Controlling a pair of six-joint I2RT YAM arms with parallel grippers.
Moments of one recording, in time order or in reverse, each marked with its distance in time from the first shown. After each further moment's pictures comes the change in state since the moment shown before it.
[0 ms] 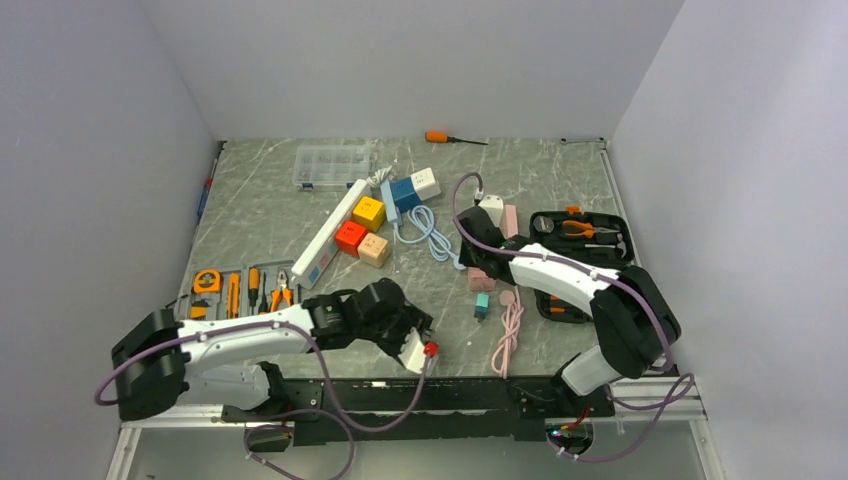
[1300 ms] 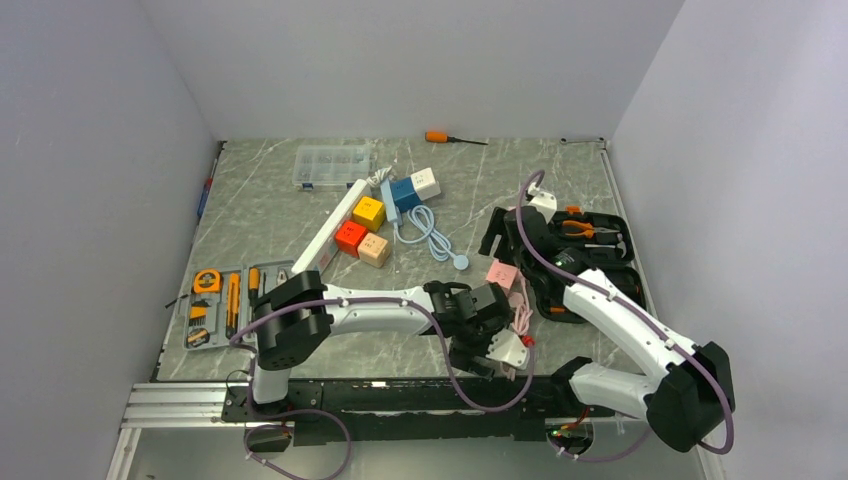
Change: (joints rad) left arm -0.168 0.742 0.702 -0.247 -0.044 -0.326; right arm -0.103 -0.386 -0.079 -0.127 0.000 0.032
